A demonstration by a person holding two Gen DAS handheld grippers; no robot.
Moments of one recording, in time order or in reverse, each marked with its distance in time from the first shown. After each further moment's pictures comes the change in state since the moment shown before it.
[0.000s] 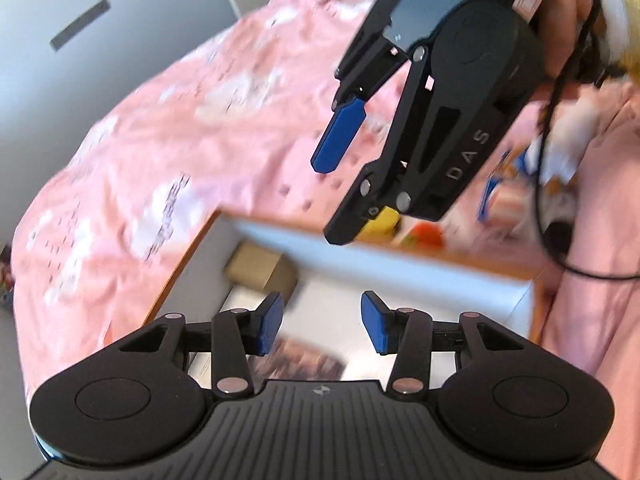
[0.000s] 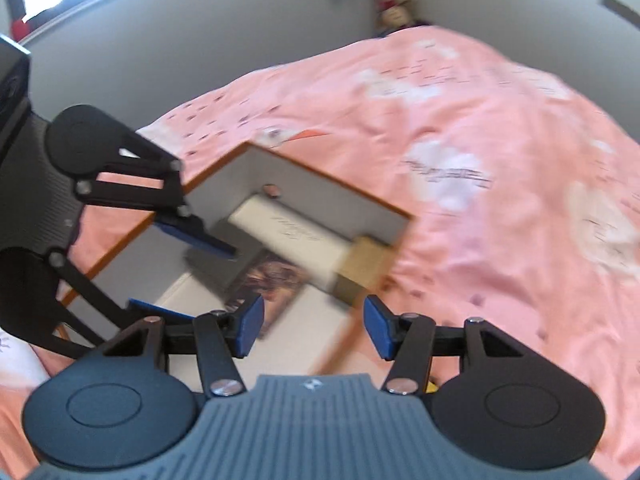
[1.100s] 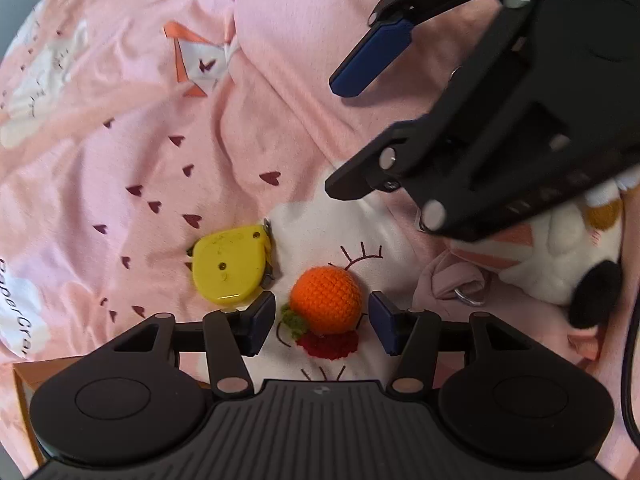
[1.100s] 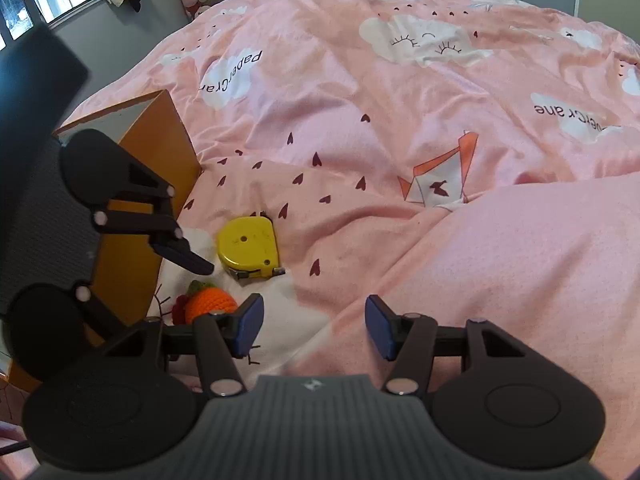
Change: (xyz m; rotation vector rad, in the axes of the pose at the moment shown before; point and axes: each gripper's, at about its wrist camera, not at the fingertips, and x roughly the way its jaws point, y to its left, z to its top) left arm 0.177 -0.100 0.045 0.290 0.397 -0.220; right arm -0.009 -0.079 -0.176 0.486 0.005 -0.232
